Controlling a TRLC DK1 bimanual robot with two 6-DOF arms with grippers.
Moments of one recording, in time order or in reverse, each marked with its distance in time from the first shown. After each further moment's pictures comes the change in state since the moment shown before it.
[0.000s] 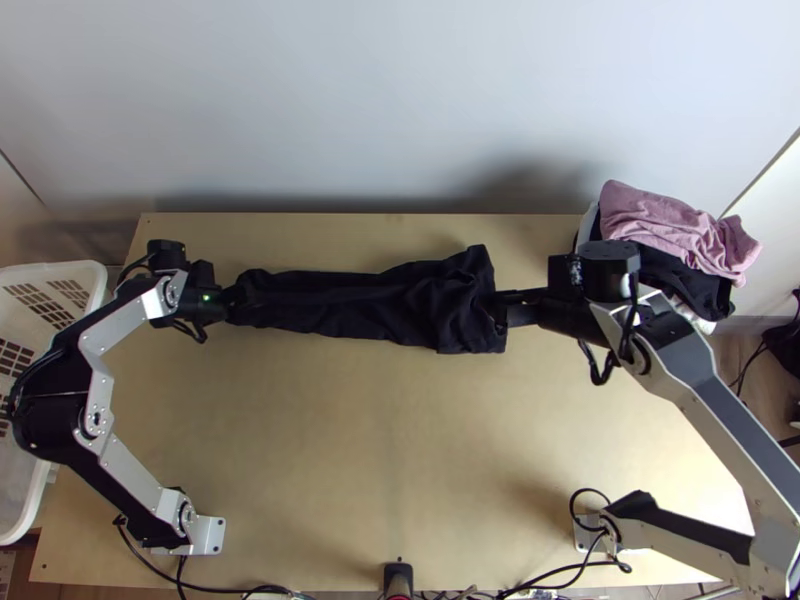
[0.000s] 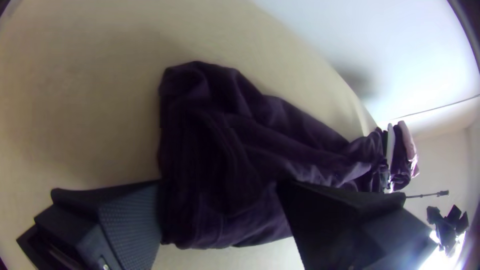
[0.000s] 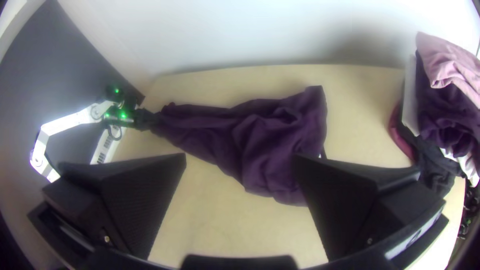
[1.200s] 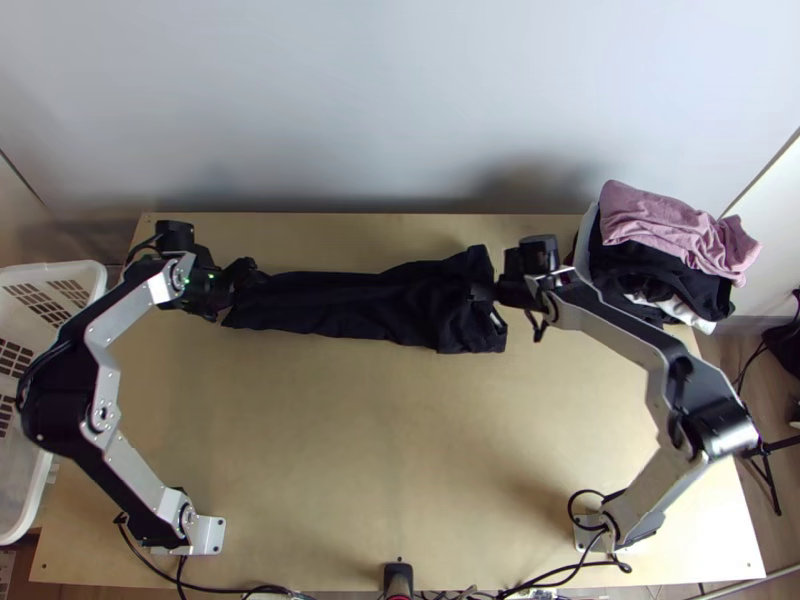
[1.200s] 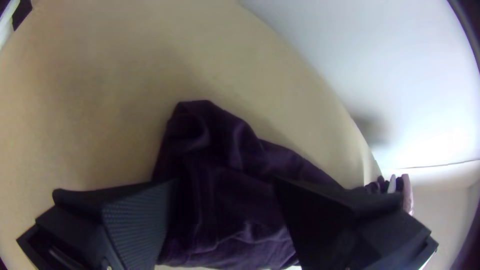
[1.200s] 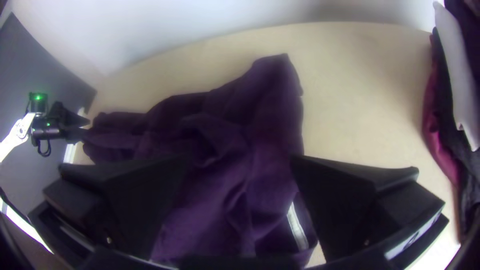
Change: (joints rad) left arm -0.038 0.015 0.119 -0.051 -0.137 -0.276; right arm -0.115 0.571 -0.019 0.461 0.009 -0.016
